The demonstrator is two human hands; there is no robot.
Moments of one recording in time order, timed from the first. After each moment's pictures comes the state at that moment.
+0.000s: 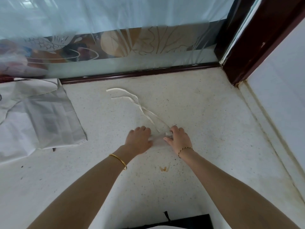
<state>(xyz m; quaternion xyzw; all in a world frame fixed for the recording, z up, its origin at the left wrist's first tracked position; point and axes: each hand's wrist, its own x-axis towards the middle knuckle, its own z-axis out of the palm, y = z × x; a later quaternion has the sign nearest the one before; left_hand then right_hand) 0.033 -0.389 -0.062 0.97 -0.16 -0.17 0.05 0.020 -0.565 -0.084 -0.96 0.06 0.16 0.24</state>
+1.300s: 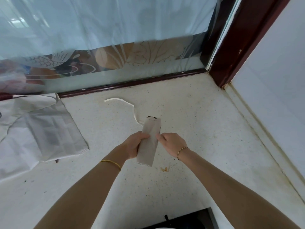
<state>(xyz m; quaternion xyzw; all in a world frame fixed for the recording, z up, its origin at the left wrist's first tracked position) 0.027 -0.376 -0.021 0.56 0.18 -0.41 0.70 0.000 -0.541 -0.019 -0.94 0.03 0.19 0.29</state>
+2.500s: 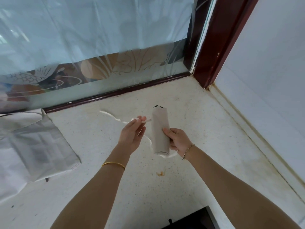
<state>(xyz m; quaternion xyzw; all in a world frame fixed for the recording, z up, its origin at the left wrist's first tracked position) 0.056 -0.404 -0.002 0.42 0.18 -0.22 0.86 -0.003 -0.574 -0.002 -0.63 0.22 0.13 0.73</state>
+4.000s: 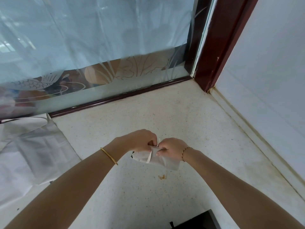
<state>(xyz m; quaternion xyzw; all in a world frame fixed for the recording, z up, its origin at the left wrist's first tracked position) 0.057 -0.408 0.047 0.88 -0.35 -0.32 0.09 0.002 -0.568 0.005 -0.95 -0.12 0.24 0.15</state>
